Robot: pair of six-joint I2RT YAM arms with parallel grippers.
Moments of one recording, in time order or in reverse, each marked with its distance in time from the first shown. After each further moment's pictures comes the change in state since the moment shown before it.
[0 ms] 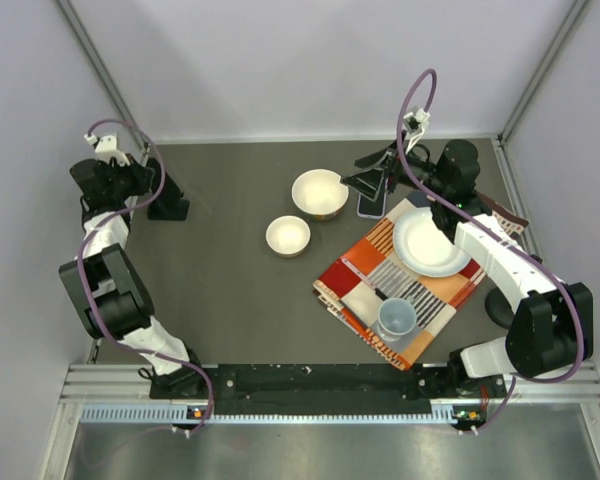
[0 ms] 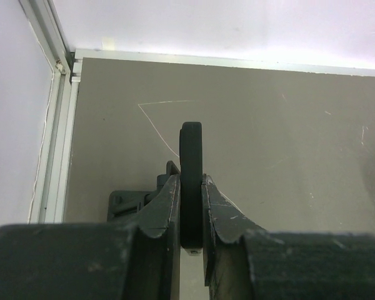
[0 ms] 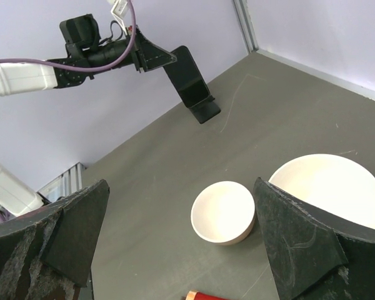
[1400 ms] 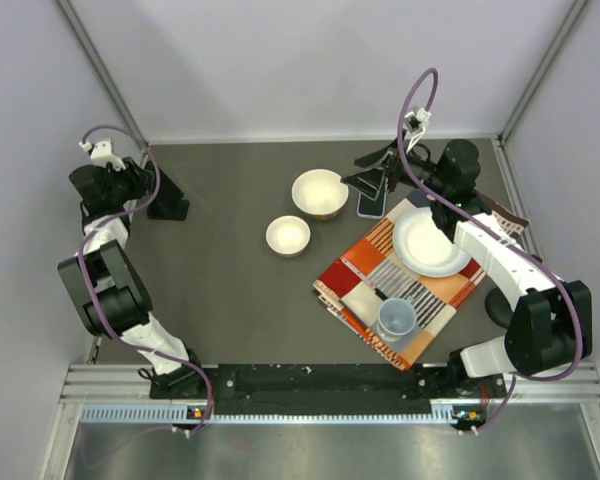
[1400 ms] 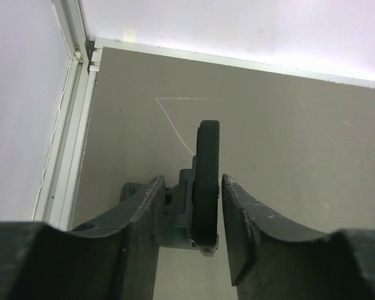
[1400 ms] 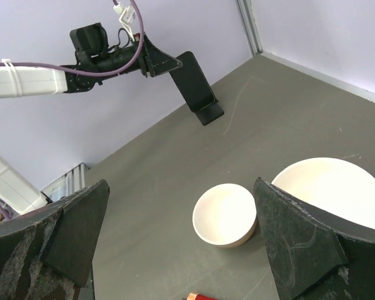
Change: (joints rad) left arm 0.022 0.037 -0.034 0.080 -0.039 -0.045; right arm -0.006 0.011 0.000 0.037 -0.019 0.018
